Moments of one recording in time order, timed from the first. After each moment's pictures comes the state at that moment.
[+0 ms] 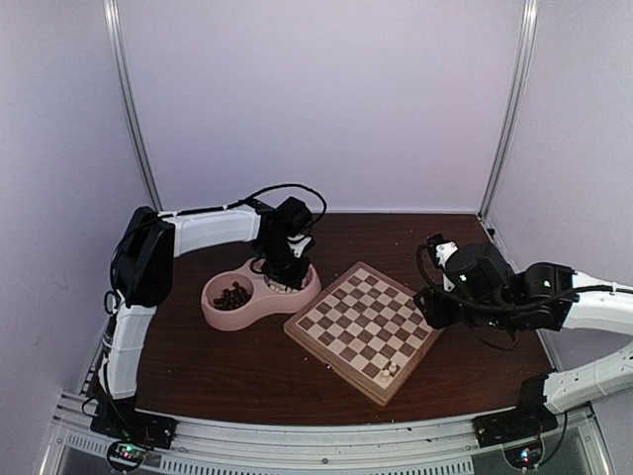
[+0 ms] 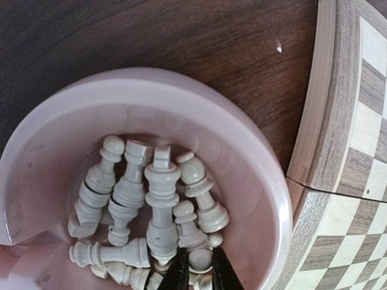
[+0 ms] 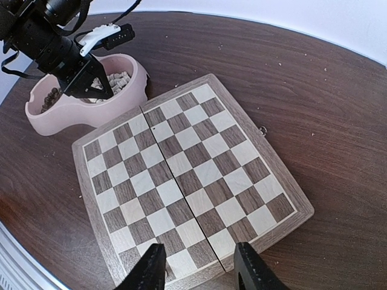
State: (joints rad) left arm -0.71 2.27 1.89 -0.87 0.07 -0.24; right arm 1.04 1.01 0.86 -0.62 0.47 0.56
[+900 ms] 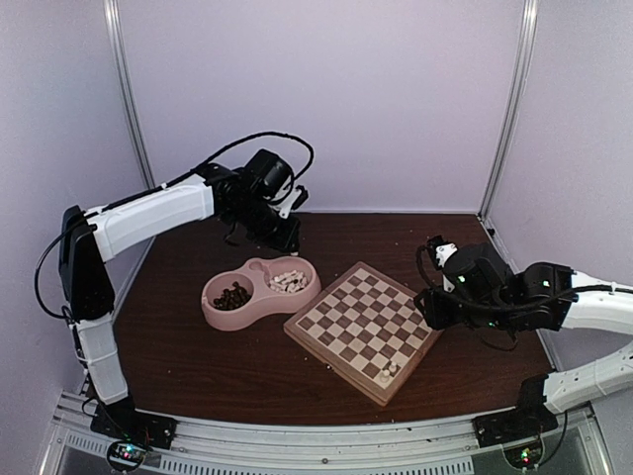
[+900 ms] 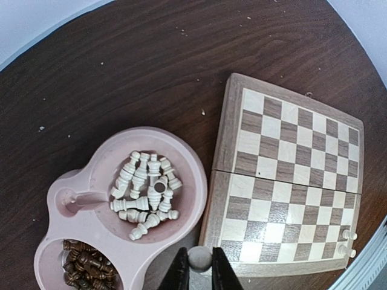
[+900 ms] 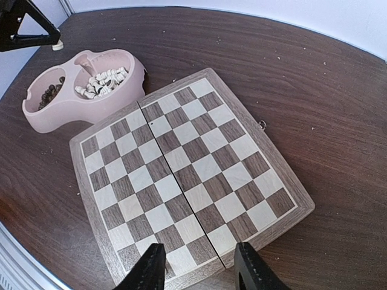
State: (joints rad) left arm -0.74 1.91 1.81 -0.85 0.05 -0.24; right arm 1.04 1.02 0.86 -0.64 0.47 0.57
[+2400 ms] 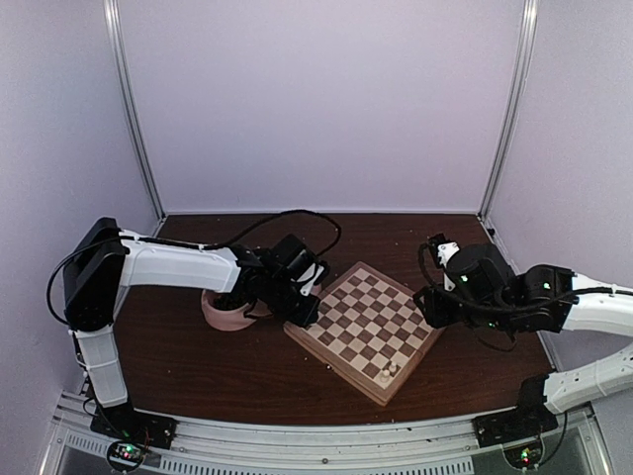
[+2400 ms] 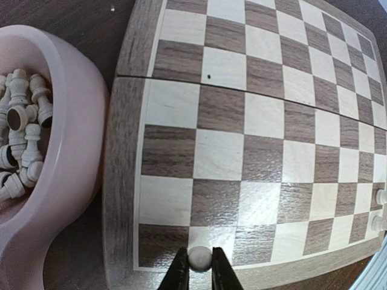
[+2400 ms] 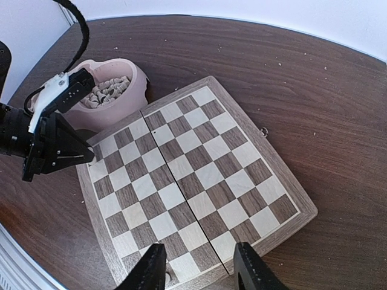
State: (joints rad) left arm -0.94 1.90 1.31 -0.42 0.04 -0.34; right arm 1.04 1.00 0.84 -0.59 0.47 0.57
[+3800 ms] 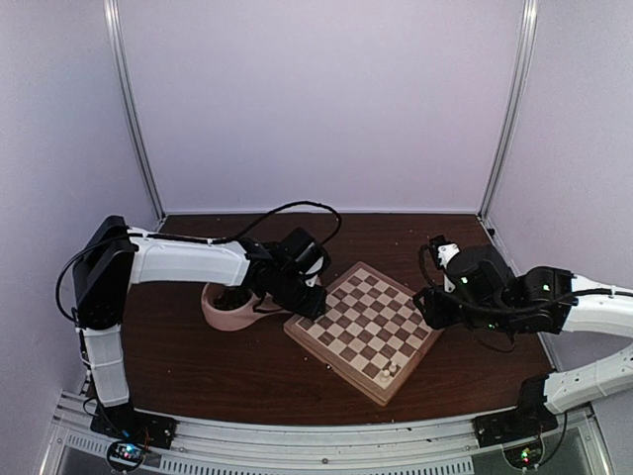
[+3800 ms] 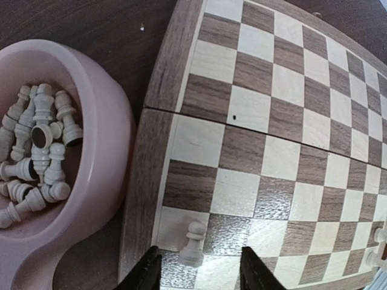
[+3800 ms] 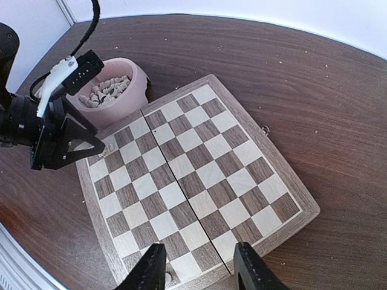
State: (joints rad) left arm -0.94 1.95 1.39 -0.44 -0.04 -0.42; right arm 1.04 1.00 0.83 -0.58 0.47 0.58
